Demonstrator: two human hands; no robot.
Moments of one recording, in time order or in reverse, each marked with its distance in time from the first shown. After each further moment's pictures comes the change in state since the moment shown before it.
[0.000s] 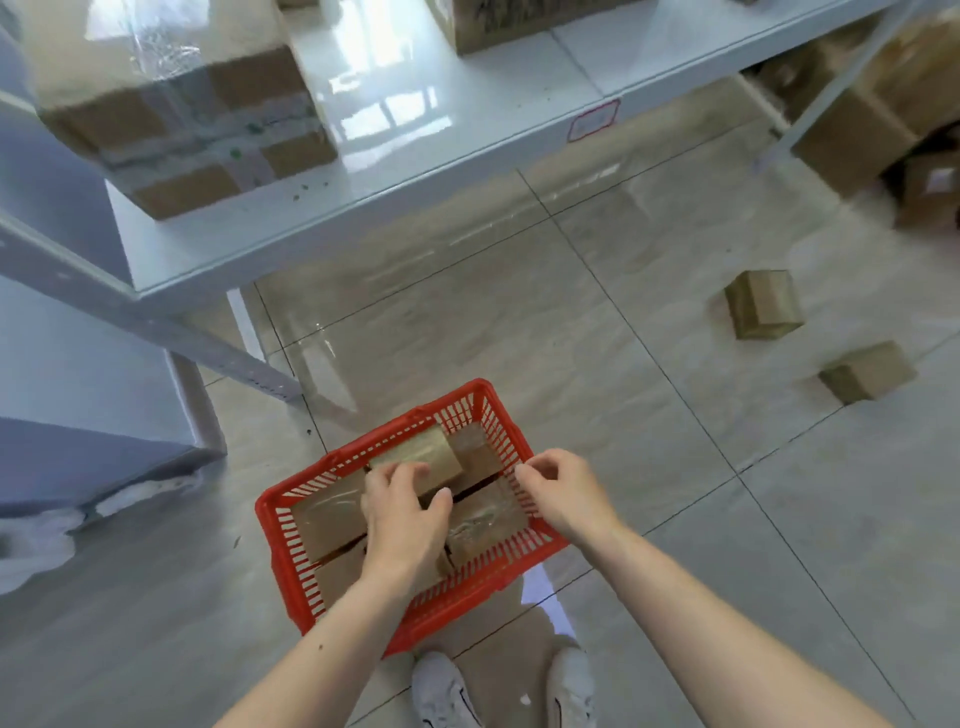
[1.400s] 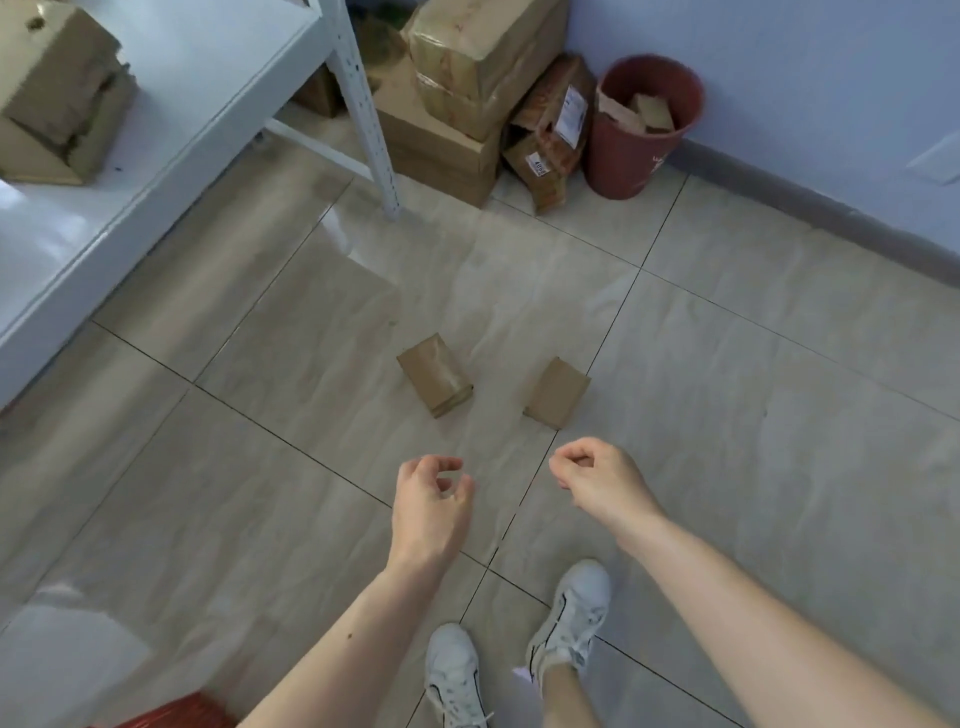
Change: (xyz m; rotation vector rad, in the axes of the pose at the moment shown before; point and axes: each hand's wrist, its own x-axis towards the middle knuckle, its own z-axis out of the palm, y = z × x) left_hand 0.006 0.517 0.469 0.092 -0.338 0.273; right_hand 0.170 0.260 -0.593 0.498 0.365 0.291
